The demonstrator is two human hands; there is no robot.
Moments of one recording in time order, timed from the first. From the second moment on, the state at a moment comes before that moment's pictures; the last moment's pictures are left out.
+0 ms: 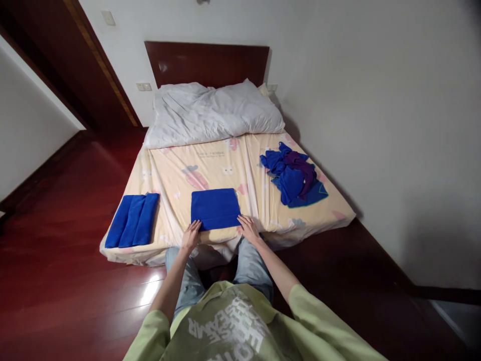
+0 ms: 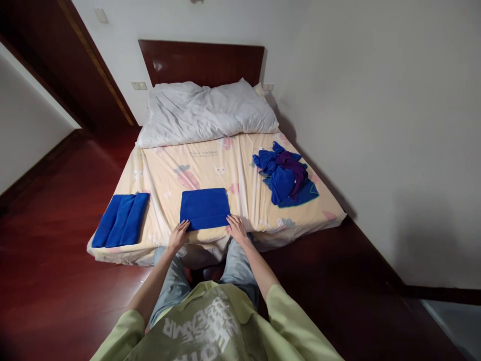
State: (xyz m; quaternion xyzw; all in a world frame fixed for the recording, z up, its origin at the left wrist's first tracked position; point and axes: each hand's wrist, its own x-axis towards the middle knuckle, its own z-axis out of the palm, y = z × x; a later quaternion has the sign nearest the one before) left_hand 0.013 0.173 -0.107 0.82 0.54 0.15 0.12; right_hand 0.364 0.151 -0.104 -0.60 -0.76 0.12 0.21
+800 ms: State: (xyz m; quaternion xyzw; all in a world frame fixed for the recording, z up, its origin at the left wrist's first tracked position) left_hand -0.013 0.136 -0.116 0.80 0.50 0.24 0.23; right_hand 0.365 0.119 -0.099 -0.51 -0.82 0.10 0.24
